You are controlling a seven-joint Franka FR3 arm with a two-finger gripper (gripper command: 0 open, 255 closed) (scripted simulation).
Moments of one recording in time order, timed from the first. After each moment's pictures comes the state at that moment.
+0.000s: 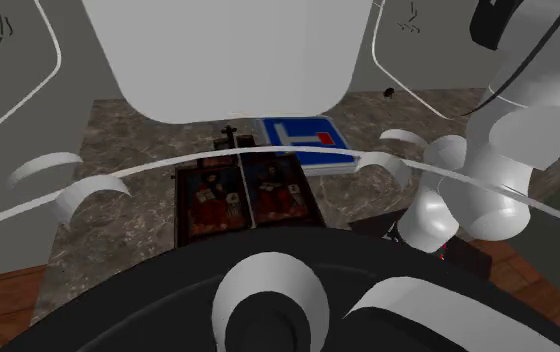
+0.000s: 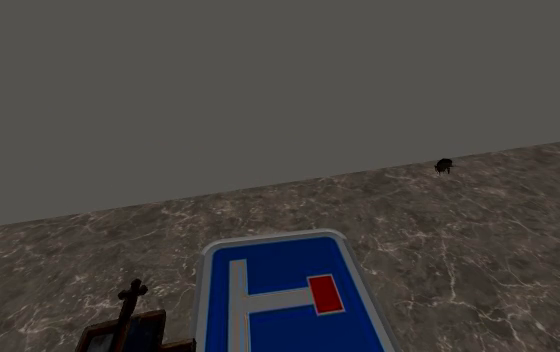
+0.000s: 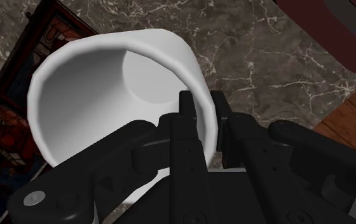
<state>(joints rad) 0.66 0.15 0.84 -1.46 -0.09 1.47 1.39</state>
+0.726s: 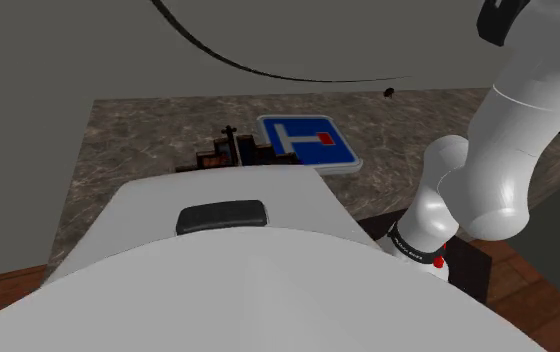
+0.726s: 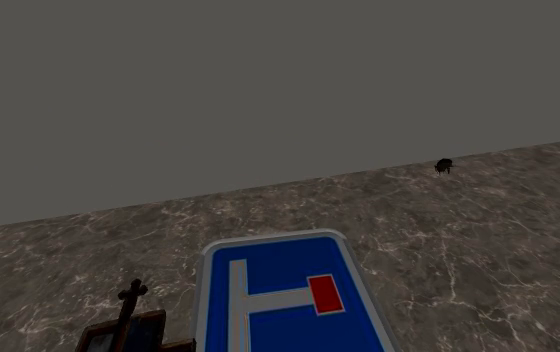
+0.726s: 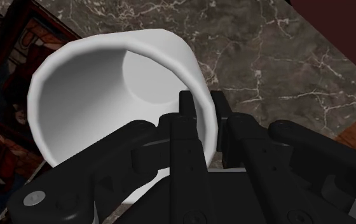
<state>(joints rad) 0.63 0.12 0.83 -1.64 -0.06 1.62 1.37</state>
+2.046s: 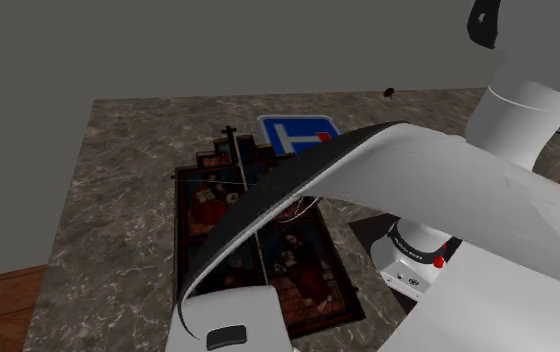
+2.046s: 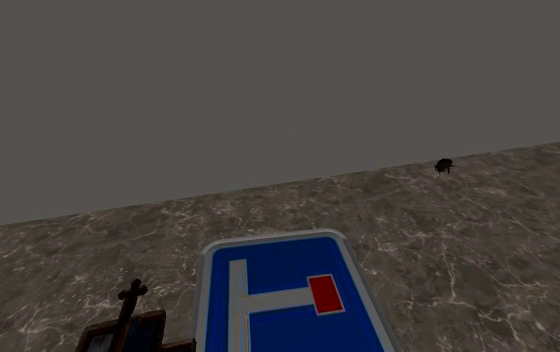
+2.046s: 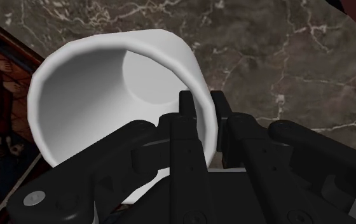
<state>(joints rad) 0.63 0.15 0.83 -1.88 -0.09 1.88 1.39</state>
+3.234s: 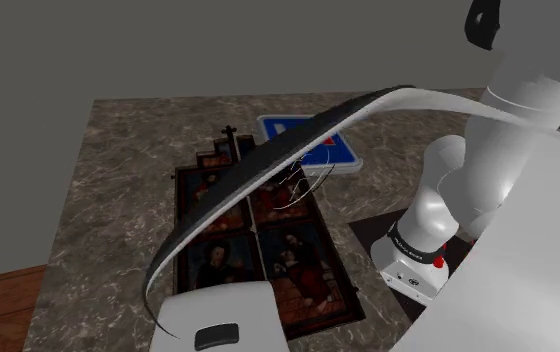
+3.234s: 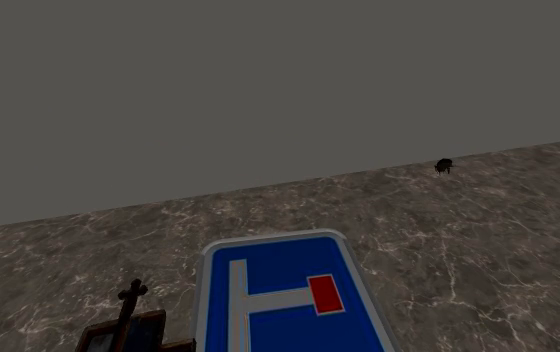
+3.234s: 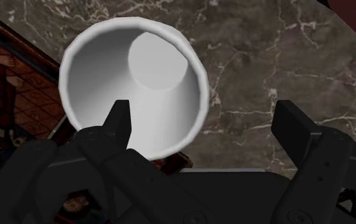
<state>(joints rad) 0.64 0.16 0.83 -1.83 -0.10 1.85 1.39</state>
